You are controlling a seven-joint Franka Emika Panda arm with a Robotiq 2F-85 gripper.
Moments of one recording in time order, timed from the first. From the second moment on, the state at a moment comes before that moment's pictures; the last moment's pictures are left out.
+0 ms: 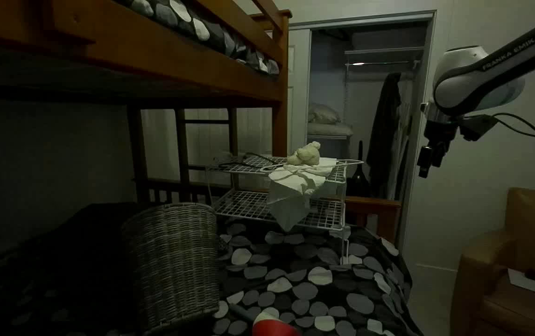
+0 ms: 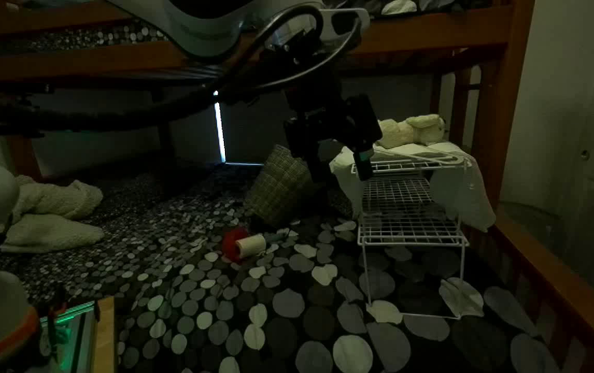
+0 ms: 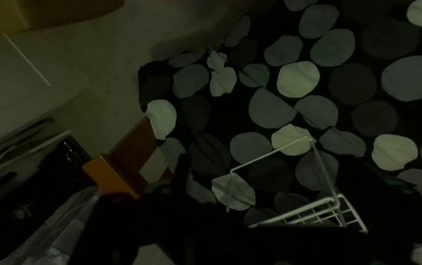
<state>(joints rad) -0.14 -0.40 -0.21 -2.38 -0.28 2.28 -0.37</state>
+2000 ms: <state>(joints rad) 0.16 -0.48 0.15 -2.59 -0.03 2.65 -0.01</state>
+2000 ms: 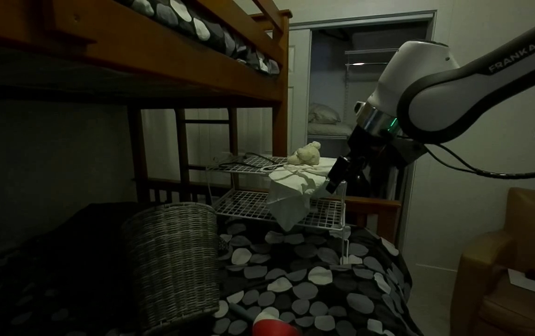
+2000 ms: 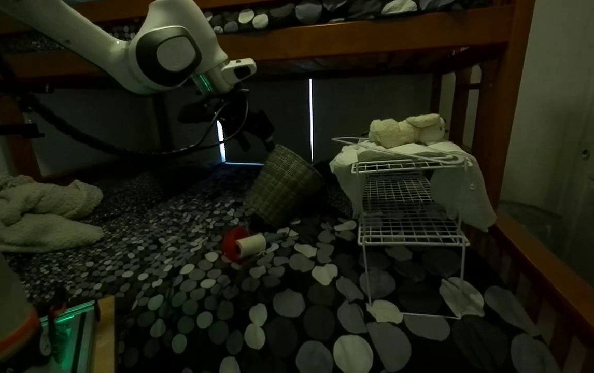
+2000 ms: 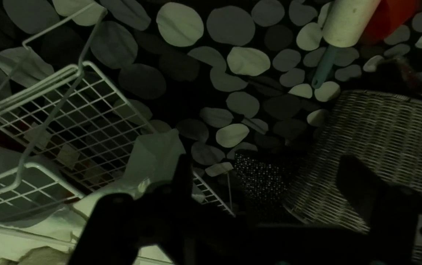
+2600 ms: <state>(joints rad) 0.14 -0.03 0.27 -2.40 0.00 2.73 0.47</state>
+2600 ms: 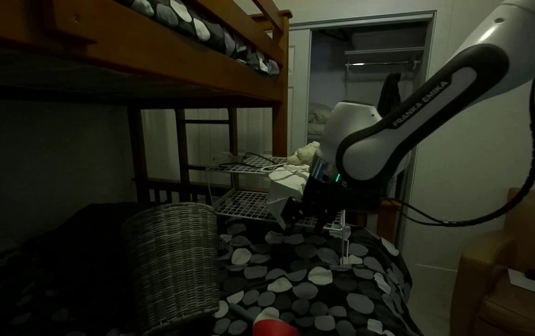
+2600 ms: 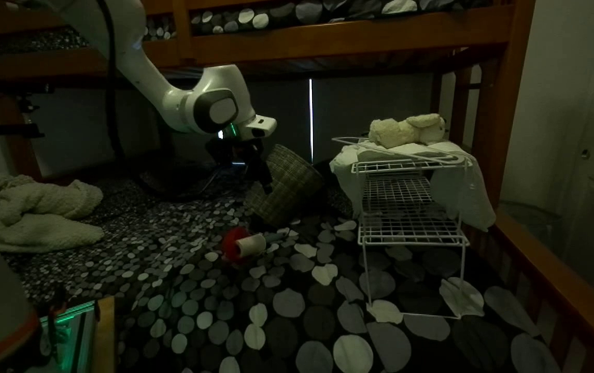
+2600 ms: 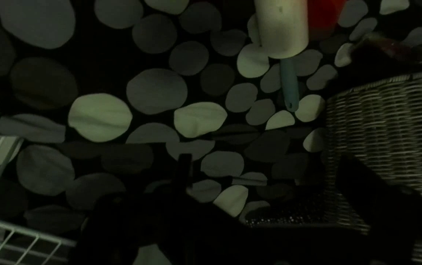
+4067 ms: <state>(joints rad) 0.29 0.62 0.15 -1.62 0.28 2.81 1.02</state>
